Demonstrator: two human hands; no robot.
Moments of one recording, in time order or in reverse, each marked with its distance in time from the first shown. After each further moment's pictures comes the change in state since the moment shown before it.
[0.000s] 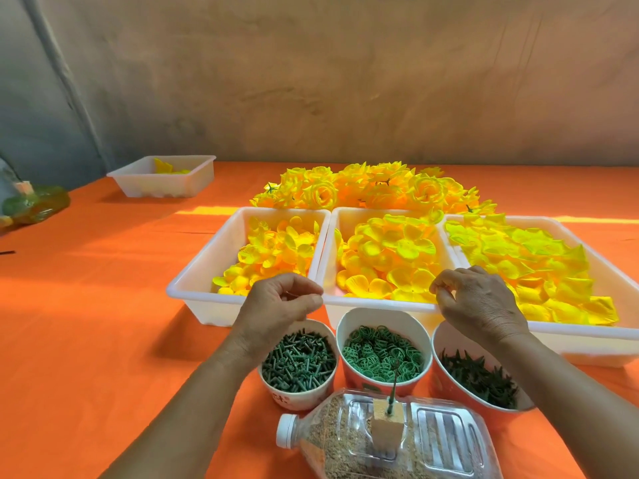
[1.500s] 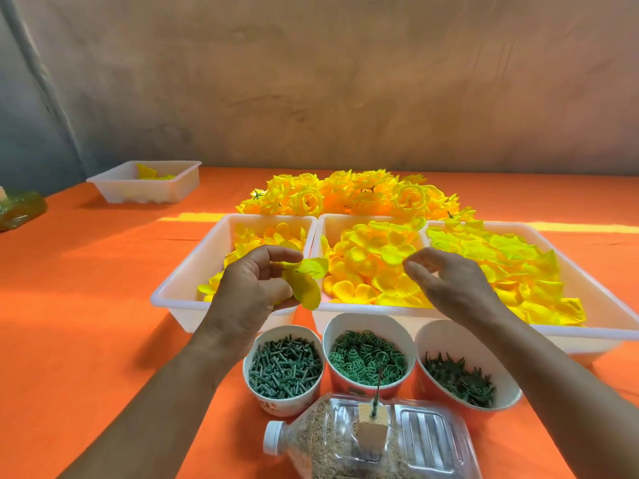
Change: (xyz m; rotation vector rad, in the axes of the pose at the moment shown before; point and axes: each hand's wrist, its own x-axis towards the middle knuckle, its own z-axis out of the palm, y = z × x) left_hand -0.009 0.056 0.000 -0.238 0.027 0.010; right_hand 0.006 -0.038 -0.049 0.366 -0.047 0.086
